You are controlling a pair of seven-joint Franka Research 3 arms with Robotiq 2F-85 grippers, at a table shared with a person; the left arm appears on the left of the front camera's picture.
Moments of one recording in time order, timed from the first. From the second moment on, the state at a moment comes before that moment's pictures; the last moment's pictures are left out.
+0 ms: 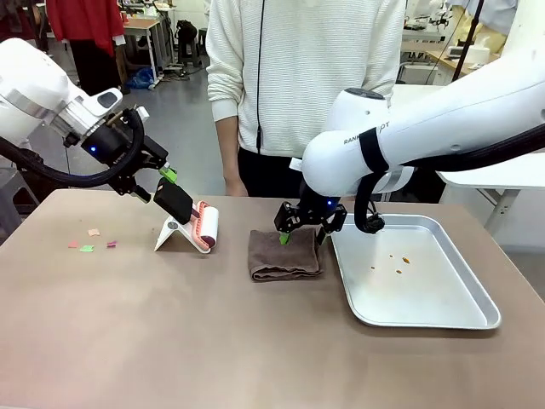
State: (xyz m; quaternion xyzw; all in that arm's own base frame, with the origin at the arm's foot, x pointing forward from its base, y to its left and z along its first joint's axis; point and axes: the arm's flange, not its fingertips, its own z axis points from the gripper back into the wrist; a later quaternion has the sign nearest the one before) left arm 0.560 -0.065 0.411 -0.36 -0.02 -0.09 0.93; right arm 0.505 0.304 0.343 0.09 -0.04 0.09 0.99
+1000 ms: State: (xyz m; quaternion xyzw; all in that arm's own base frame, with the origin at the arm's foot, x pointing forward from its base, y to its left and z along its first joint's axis) left arm 0.564 -0.071 0.405 -0.36 -0.01 -0.09 0.93; right arm 0.513 0.304 0.303 0.06 -0.01 0.05 1.00
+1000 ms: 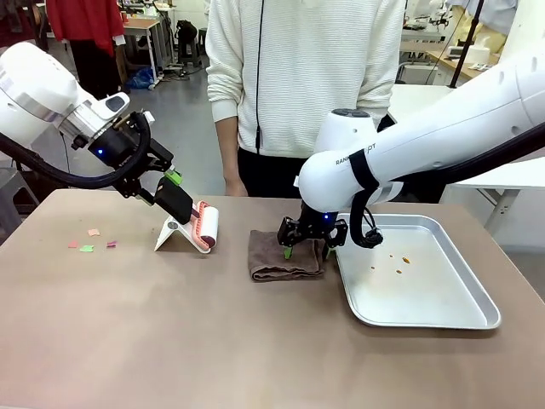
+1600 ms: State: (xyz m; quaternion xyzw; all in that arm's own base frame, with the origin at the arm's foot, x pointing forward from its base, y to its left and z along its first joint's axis) left arm 0.565 -0.070 0.405 -0.36 -0.01 -0.08 0.93; right arm 0.516 0.306 0.306 0.06 -0.01 0.04 1.00
